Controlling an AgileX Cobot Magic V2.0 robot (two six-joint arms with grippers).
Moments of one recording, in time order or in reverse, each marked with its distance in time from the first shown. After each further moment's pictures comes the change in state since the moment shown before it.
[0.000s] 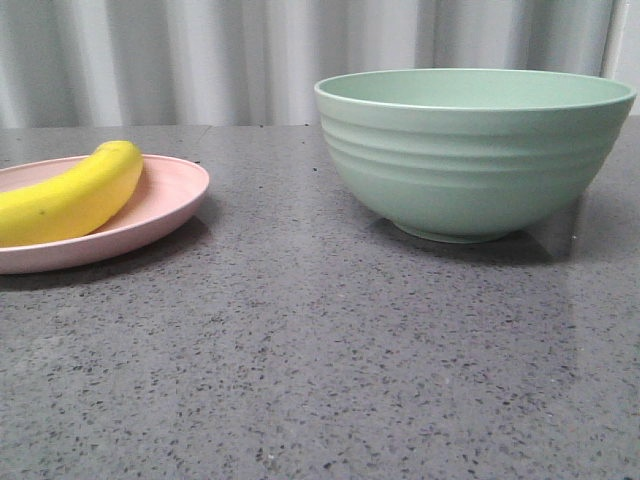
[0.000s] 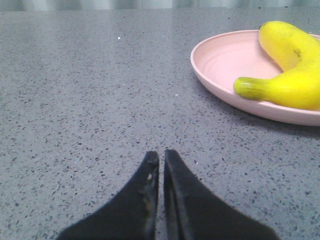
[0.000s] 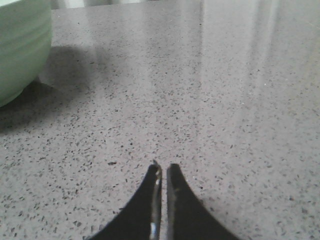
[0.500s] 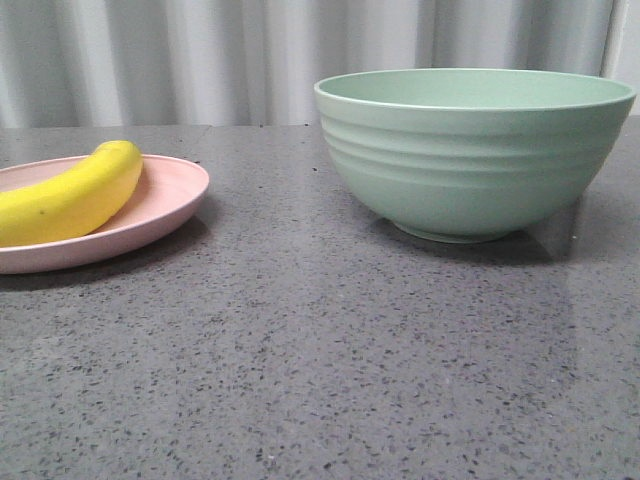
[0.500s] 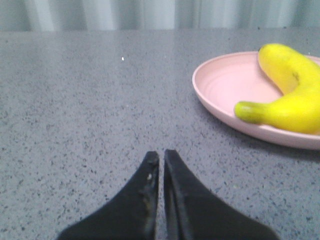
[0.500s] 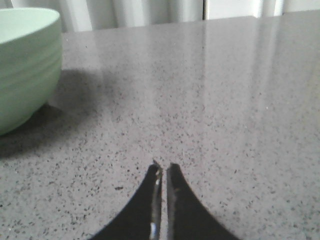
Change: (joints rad) left arm 0.000 0.000 0.000 0.000 -0.081 0.000; right arm 0.000 0.000 0.000 0.006 -0.083 0.000
